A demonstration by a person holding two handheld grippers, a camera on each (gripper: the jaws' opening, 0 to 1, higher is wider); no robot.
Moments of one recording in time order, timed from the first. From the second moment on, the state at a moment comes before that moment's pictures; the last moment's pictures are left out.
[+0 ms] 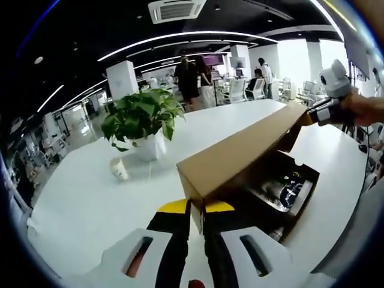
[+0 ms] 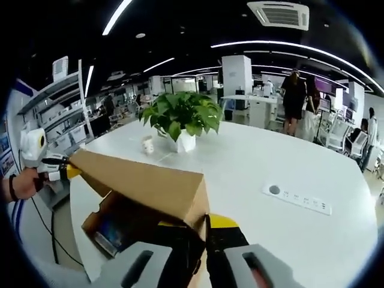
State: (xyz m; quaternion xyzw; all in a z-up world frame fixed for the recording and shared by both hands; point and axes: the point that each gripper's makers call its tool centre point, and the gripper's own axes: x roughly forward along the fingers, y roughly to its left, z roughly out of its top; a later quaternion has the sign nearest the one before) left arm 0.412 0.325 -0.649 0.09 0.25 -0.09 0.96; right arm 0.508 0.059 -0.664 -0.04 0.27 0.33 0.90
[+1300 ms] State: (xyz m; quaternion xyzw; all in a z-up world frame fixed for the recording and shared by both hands) left arm 0.435 0.335 -0.698 0.06 0.30 -0.08 0.95; right arm 0.537 0.064 -0.703 -0.03 0.32 0.30 0.90
